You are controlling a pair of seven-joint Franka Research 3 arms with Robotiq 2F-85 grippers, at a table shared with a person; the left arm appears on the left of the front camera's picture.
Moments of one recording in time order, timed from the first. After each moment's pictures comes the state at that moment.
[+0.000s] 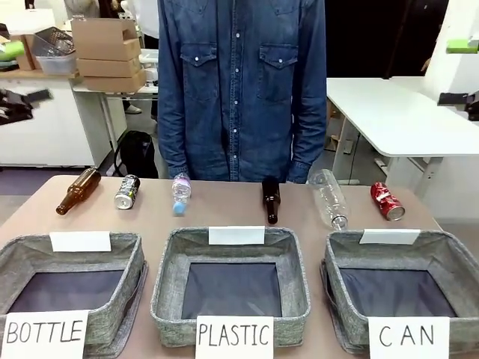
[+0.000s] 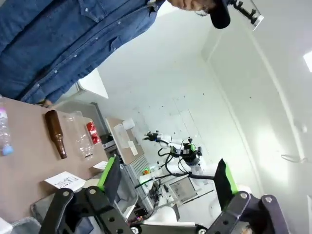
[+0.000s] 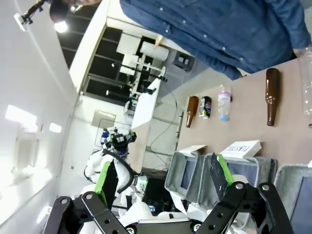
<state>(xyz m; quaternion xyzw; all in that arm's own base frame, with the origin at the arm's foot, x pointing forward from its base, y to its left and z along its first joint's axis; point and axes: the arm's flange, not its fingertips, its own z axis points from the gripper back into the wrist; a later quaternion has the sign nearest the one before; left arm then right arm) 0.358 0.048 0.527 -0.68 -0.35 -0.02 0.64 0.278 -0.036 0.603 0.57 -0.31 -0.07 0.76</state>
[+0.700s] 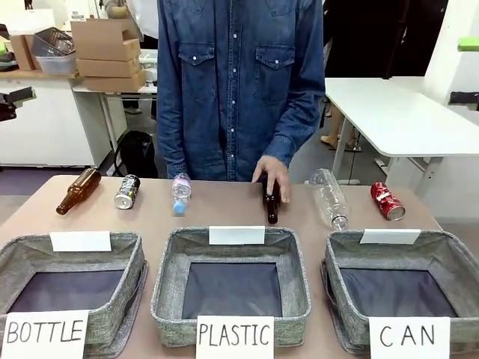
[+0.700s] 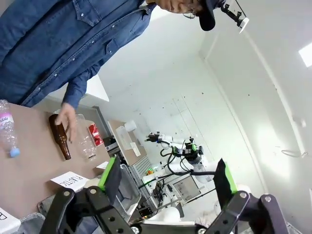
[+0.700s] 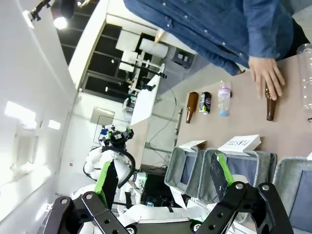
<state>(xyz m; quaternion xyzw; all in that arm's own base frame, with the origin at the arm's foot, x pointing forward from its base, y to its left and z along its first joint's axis) 0.343 0.071 0.536 -0.68 -0.37 -0.03 0.64 0.267 -0.040 0.610 0.57 -0.30 -0.07 0.76</state>
